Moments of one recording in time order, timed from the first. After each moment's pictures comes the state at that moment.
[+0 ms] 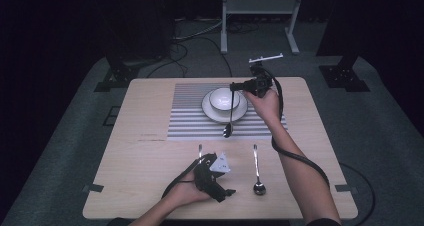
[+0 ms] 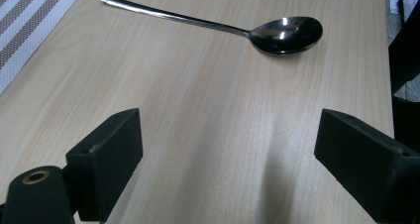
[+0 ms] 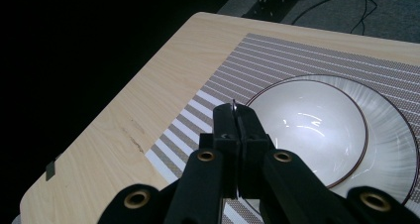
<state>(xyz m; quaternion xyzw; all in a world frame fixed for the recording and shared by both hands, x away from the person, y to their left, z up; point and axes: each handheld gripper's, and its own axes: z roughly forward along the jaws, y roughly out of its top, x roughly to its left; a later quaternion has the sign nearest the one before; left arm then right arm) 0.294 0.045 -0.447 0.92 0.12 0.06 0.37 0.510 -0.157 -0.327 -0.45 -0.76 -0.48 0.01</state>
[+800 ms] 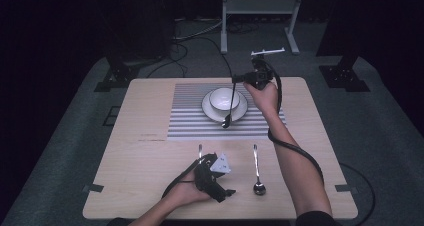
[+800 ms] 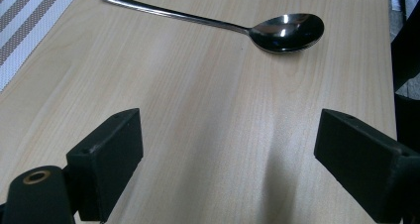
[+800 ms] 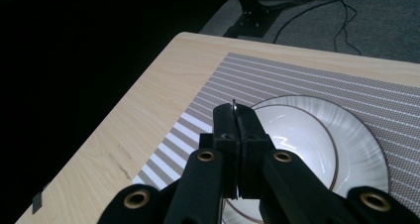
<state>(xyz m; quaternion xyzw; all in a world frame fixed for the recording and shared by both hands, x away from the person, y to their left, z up) 0.294 0.044 -0.448 0.92 0.12 0.06 0.36 0.535 -0.163 -0.323 -0.48 -0.73 -0.49 0.00</state>
